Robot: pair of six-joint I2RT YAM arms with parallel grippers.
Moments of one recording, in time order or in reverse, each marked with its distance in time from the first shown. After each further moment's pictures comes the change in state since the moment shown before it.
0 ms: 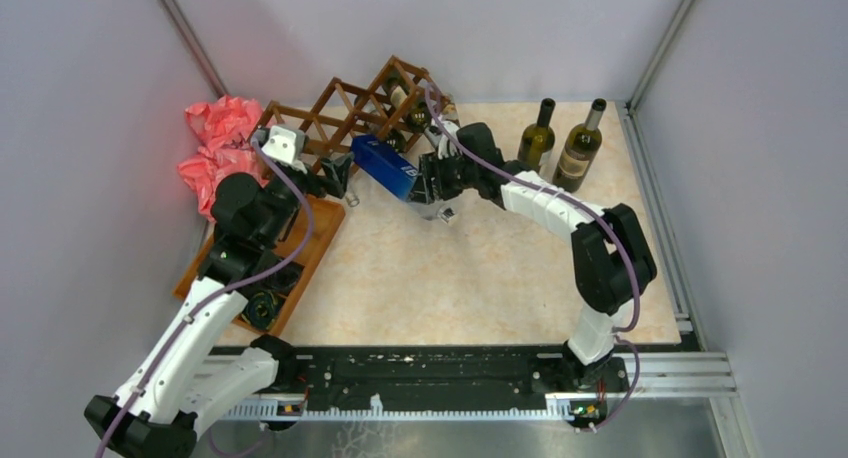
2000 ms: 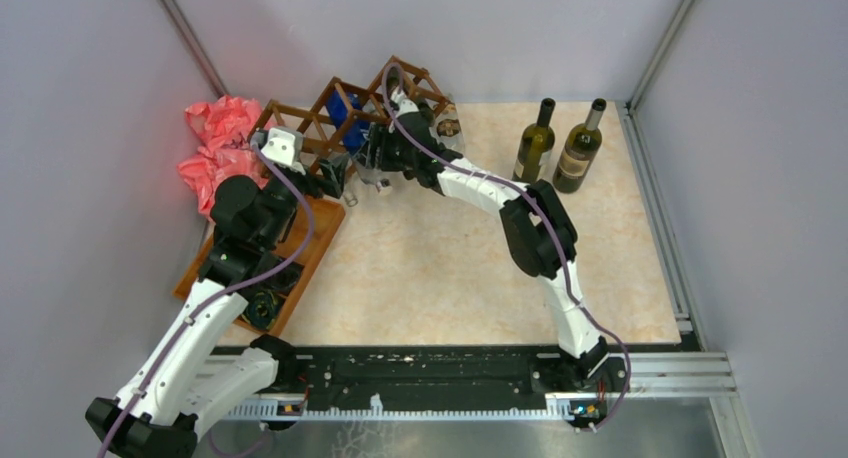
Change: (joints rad) left arm 0.011 -0.013 -0.023 0.014 -0.025 0.025; right arm 0.150 0.472 0.502 0.196 0.353 0.341
